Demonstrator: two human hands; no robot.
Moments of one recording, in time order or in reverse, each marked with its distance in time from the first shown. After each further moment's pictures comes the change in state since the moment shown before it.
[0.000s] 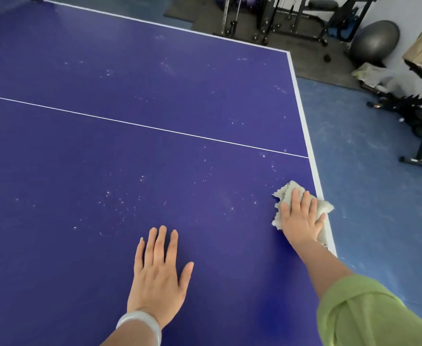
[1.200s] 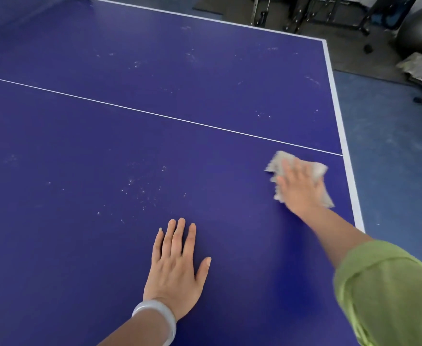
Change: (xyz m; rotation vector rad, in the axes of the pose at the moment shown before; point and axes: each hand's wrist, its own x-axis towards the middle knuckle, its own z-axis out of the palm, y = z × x) left_hand 0.000 0.003 -0.002 0.038 -0.025 -0.028; right_hand 0.040 -0.069 -0.007 -0.213 0.008 -0.459
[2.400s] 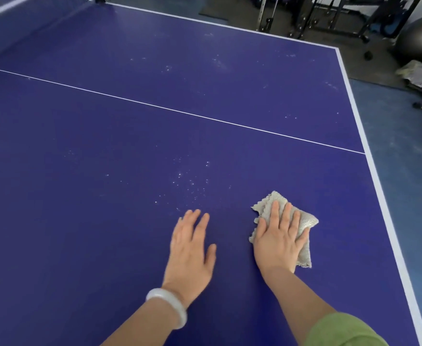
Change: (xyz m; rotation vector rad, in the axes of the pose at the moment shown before) left_hand -0.030 -0.091 -0.027 -0.512 0.203 0.083; right_hand -0.167 -0.172 0.050 0.110 0.077 0.327
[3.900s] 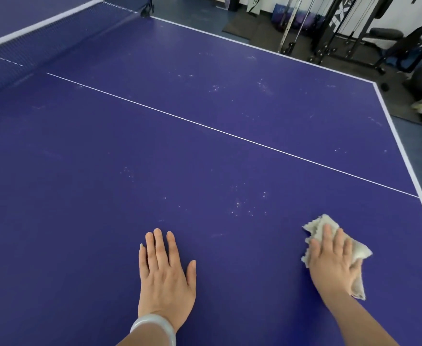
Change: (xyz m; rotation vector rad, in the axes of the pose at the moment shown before) left_hand -0.007 -0.147 -0.065 0.461 -0.002 -0.339; right_hand 0.031 -0.046 -0.001 -0.004 -0.016 0.077
